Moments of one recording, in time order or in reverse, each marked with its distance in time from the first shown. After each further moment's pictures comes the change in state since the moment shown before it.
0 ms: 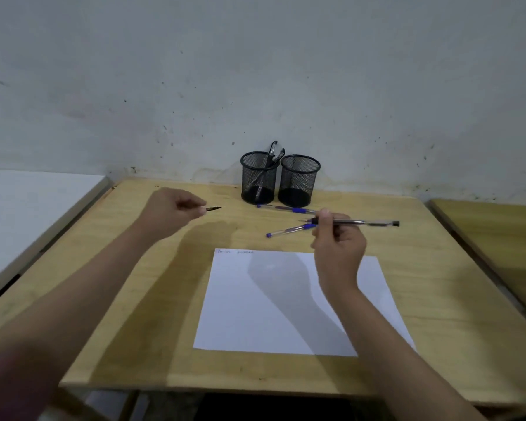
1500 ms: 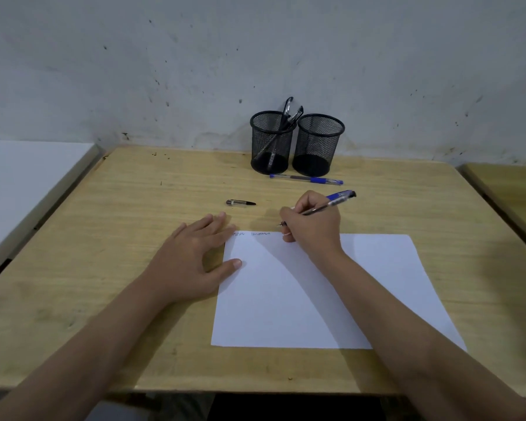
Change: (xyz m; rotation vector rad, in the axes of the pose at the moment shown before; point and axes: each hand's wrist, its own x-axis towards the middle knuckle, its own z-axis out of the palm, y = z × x) left_hand -0.083 -0.022 0.037 0.345 -0.319 0.156; right_hand -0.001 0.035 0.051 -0.209 -0.302 0.296
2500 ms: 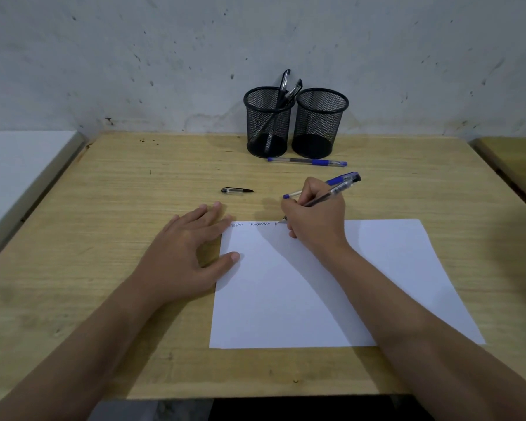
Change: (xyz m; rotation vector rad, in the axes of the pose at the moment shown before) left_hand 0.000 0.000 -0.001 -0.047 0.026 -0.006; right_hand 0.000 0.006 0.000 -0.026 0.011 -0.083
